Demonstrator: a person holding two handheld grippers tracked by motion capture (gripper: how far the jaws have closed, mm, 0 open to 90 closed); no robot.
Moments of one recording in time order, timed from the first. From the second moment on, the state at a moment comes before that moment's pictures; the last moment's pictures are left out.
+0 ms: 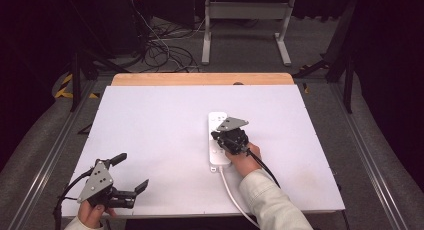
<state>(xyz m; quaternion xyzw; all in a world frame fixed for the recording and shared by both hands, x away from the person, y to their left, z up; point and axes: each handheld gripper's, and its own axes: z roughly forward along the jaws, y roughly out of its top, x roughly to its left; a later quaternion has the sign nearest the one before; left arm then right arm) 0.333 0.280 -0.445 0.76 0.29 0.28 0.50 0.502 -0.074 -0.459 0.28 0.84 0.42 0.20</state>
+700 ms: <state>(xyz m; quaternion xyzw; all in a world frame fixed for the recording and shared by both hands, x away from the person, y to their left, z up) 0.333 0.280 -0.445 0.76 0.29 0.28 0.50 0.531 -0.071 -0.427 0.28 0.84 0.41 0.19</state>
